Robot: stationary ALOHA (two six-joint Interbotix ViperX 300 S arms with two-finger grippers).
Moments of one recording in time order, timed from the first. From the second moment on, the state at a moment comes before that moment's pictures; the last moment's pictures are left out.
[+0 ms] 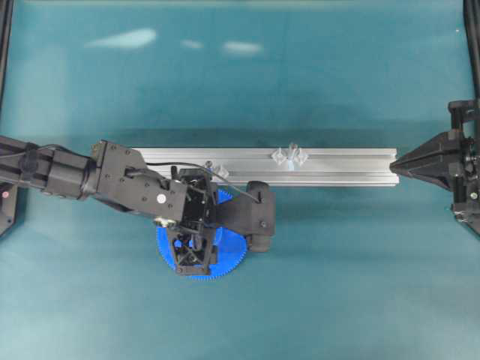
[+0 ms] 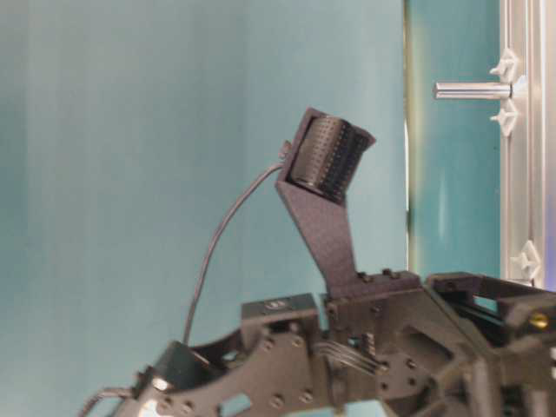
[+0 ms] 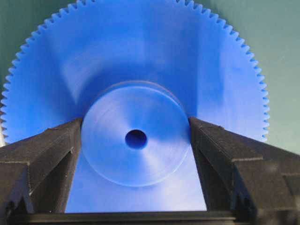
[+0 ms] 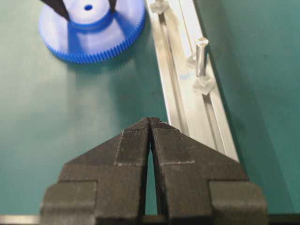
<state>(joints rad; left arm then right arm) -0.13 0.25 0.29 0.02 0.79 -0.13 -0.04 -1.00 1.25 0.00 0.23 0.17</state>
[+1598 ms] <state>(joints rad) 0.04 0.24 -0.15 0.02 1.11 0.20 -0.04 -1.06 1.28 0.00 0.23 0.17</state>
